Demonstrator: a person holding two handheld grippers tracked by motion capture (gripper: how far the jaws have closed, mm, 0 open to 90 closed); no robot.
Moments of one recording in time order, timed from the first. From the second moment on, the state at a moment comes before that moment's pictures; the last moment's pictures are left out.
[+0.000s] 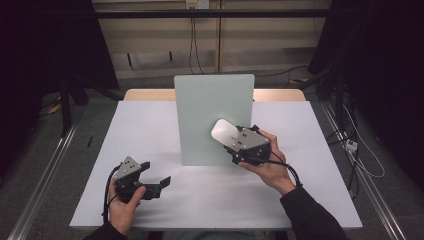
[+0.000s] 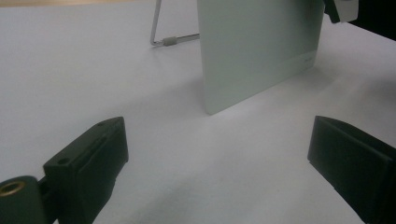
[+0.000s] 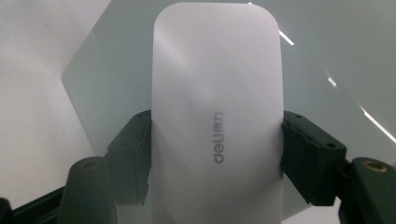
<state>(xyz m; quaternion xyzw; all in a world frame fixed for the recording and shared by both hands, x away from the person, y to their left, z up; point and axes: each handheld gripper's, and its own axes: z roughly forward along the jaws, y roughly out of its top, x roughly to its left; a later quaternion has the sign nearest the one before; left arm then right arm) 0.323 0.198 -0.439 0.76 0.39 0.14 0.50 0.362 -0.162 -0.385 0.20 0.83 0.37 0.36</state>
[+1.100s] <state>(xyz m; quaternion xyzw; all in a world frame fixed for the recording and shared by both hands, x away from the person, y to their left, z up) 0.323 0.198 -0.439 0.77 0.39 0.14 0.50 0.351 -0.169 -0.405 0.20 0.84 0.35 0.36</state>
